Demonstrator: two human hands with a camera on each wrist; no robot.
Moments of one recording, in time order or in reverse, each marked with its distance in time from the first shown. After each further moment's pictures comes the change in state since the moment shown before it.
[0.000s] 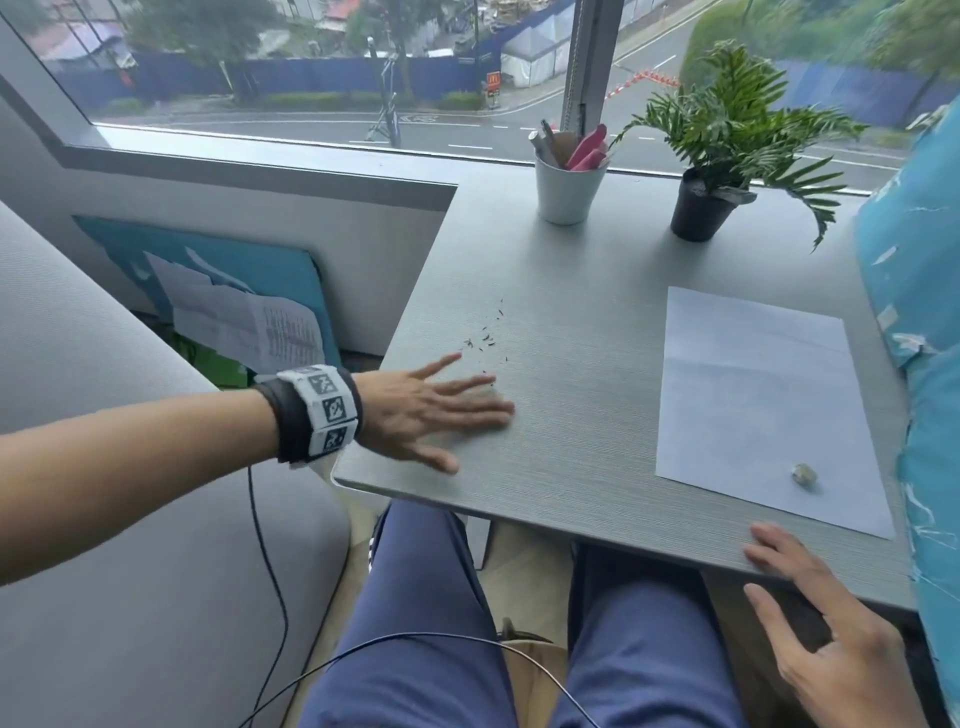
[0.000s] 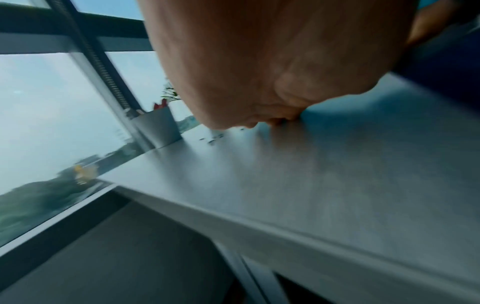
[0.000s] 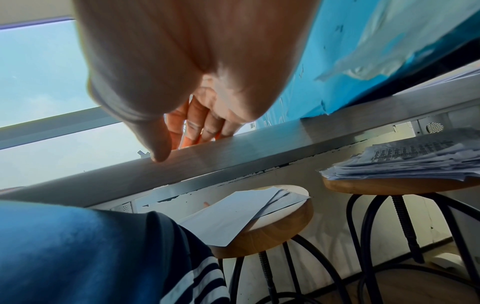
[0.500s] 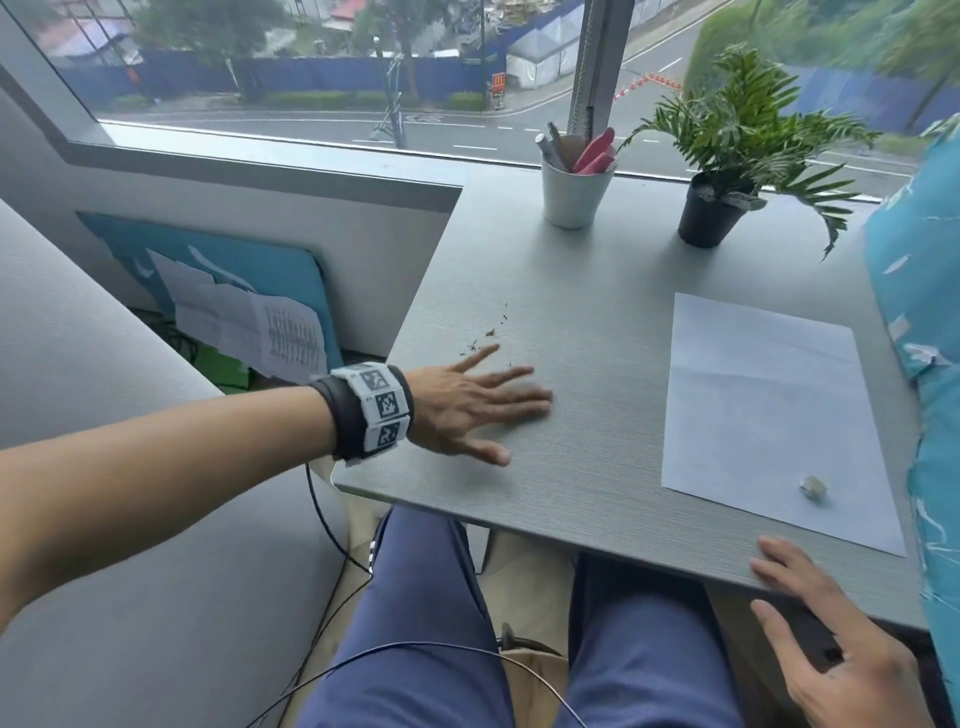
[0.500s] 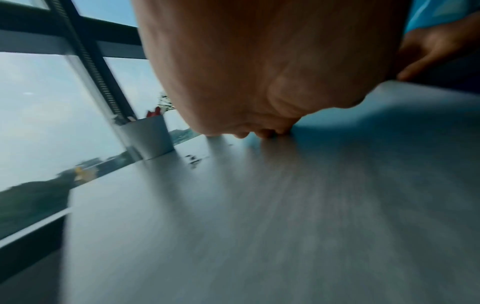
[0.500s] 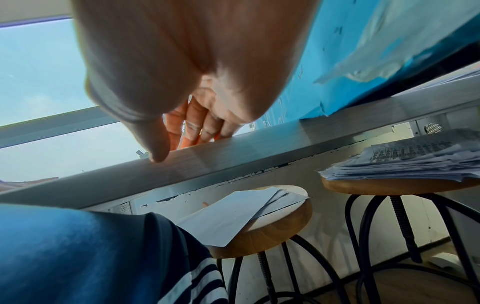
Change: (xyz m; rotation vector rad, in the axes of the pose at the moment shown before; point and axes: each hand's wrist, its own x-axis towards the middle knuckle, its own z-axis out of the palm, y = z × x) left_hand 0.043 0.001 -0.014 -0.042 0.024 -0.074; right_hand 0.007 -0.010 -0.001 -0.035 0.011 -0.014
